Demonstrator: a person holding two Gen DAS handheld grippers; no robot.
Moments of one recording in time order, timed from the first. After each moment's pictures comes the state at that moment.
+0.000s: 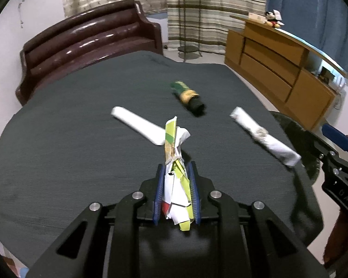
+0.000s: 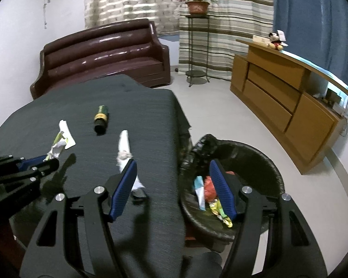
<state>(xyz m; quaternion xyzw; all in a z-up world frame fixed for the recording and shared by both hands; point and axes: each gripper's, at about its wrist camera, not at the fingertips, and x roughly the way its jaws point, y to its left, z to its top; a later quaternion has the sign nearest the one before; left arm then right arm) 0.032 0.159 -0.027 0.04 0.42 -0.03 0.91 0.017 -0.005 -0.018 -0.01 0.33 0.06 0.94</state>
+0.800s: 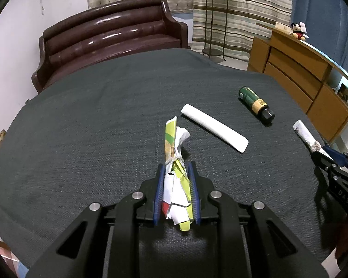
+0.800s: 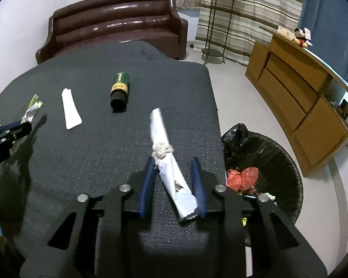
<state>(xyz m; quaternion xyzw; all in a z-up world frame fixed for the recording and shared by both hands) 0.054 0.221 -0.031 0.01 0.42 0.02 0.91 0.050 0.051 -0.047 -0.07 0.40 0.08 0.91</state>
